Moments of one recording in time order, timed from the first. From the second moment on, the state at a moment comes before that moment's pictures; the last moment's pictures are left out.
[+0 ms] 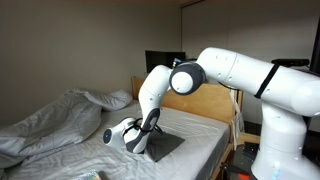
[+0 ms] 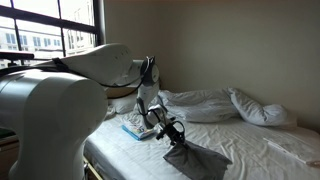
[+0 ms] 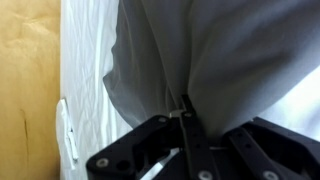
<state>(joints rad) 0.27 1.19 -0.05 -1.33 -0.97 2.00 0.75</state>
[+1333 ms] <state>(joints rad) -0.10 1.02 0.00 -1.44 -0.44 2.12 -0.38</state>
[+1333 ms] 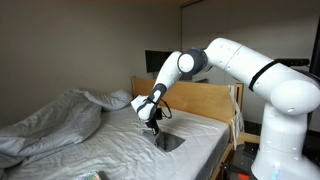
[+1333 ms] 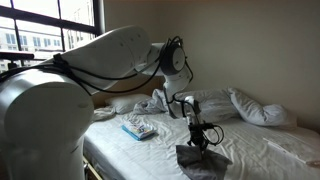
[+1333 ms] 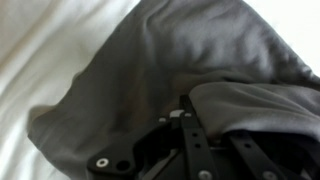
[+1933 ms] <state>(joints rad) -0.16 1.03 -0.01 -1.40 -0.40 2.03 -0.54</state>
